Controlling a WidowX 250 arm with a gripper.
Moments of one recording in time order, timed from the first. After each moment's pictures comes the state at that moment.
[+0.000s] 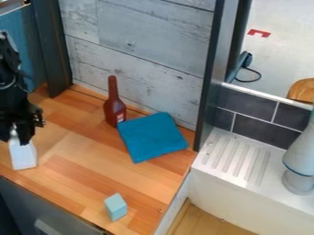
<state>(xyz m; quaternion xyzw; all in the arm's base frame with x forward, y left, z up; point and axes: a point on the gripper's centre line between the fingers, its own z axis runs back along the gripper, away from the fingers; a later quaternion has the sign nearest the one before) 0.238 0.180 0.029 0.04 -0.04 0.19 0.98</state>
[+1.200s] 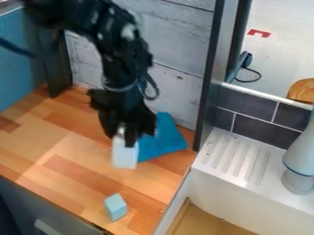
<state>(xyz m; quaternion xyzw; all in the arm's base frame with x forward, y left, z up) 0.283 0.003 0.072 0.05 -0.11 0.01 0.99</state>
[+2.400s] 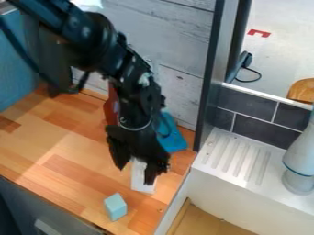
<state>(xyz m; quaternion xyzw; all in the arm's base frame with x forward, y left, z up) 0.284 -0.012 0.023 0.02 -0.08 -0.01 1.00</state>
